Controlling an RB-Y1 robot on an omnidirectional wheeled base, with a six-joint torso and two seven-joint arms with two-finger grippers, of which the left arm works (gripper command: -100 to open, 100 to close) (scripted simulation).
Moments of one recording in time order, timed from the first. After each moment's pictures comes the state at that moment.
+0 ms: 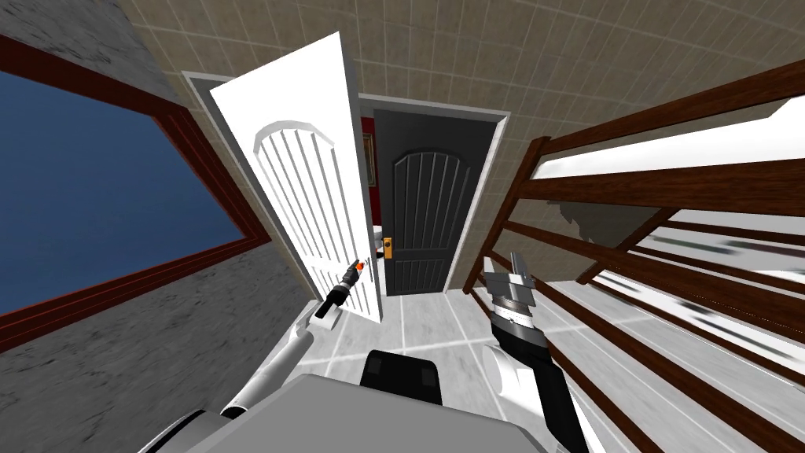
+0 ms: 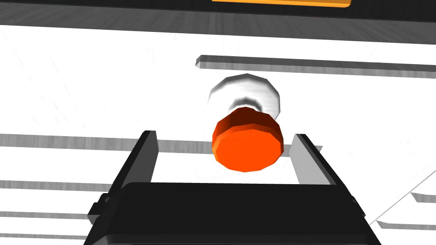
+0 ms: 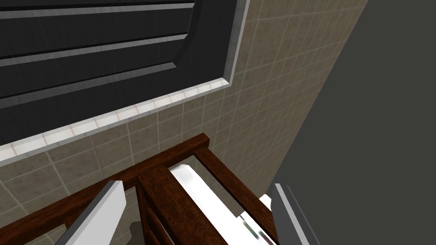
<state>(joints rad) 0.01 0.37 -0.04 -1.20 0.07 -0.39 0.31</state>
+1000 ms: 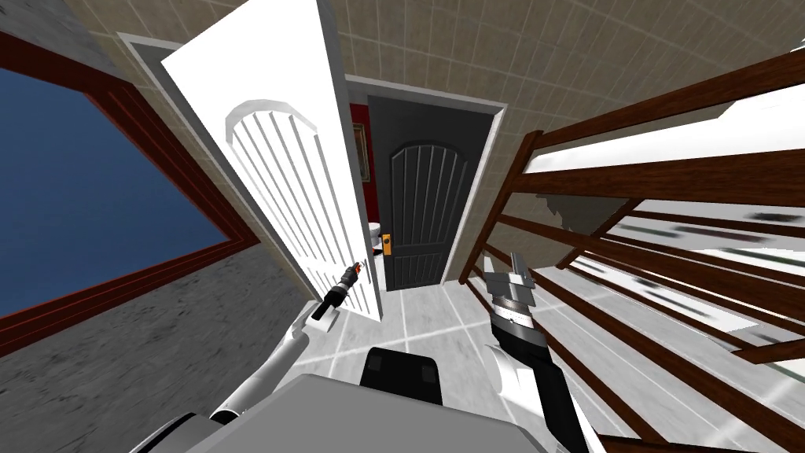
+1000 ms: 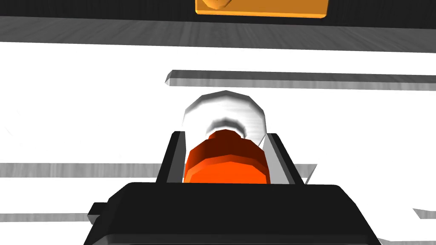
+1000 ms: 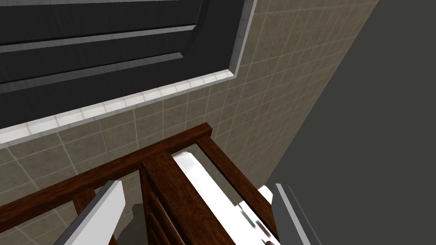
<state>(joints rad) 0.03 0.41 -0.07 -1.21 0.07 -0.42 0.34</state>
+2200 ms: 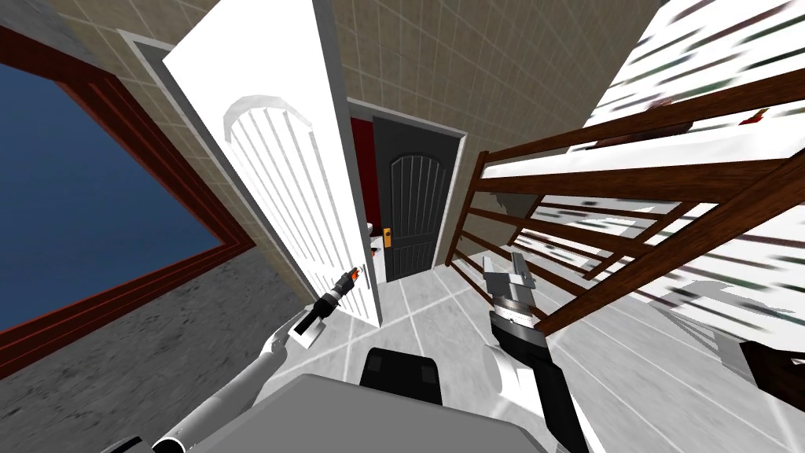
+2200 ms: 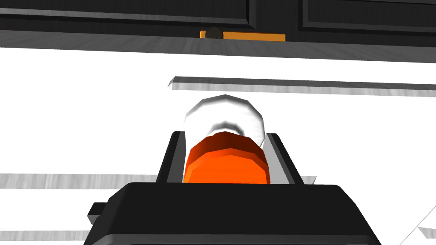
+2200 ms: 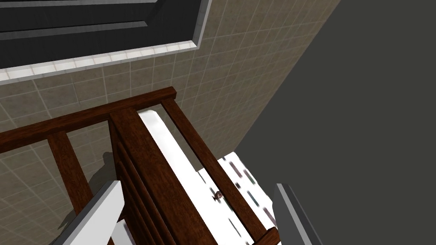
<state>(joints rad) 0.12 0.57 -0.19 -1.26 0.07 -0.54 0.48</state>
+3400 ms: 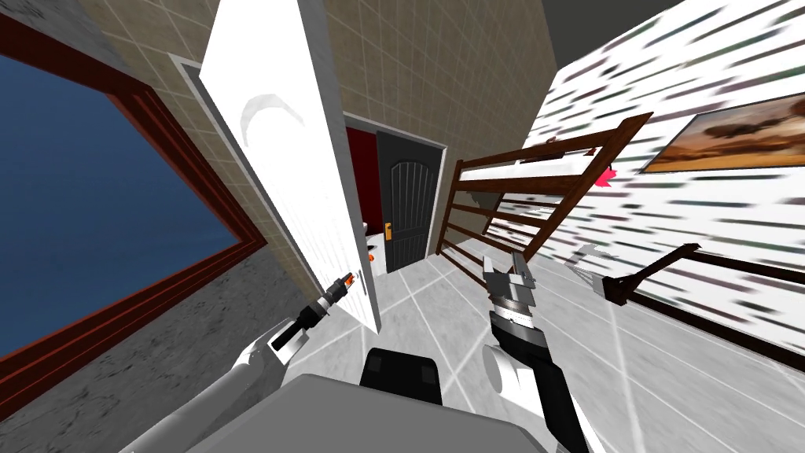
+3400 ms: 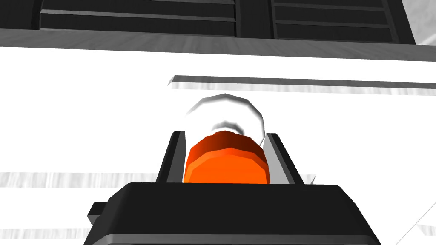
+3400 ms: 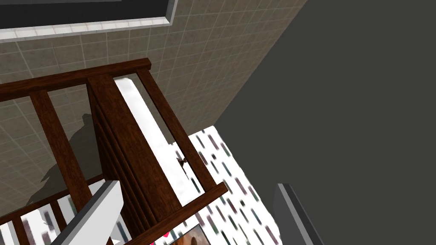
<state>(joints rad) 0.18 0.69 -0.25 -1.23 0.06 -0.70 0.56</state>
